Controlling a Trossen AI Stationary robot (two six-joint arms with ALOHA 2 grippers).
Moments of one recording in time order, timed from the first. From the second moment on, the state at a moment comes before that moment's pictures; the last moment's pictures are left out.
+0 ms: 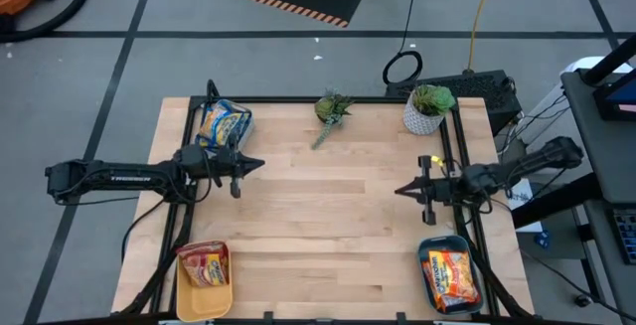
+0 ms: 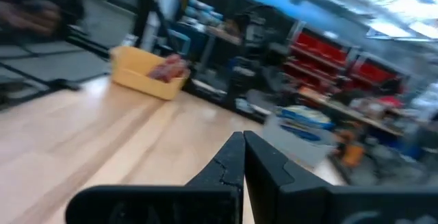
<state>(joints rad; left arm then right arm) 0.26 0.66 0.01 0.62 0.14 0.04 0.33 0.34 0.06 0.30 0.23 -0.38</state>
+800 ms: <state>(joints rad) 0.26 0.66 0.01 0.65 0.13 0.07 0.13 0.24 0.02 0.20 0.00 -0.18</state>
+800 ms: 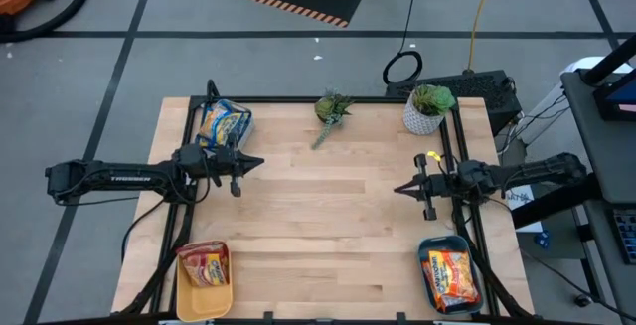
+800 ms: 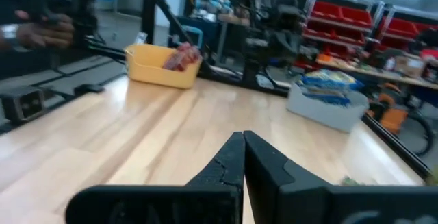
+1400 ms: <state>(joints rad) 0.26 0.66 0.01 0.62 0.13 0.07 0.01 0.00 0.02 0.02 -0.08 -0.17</state>
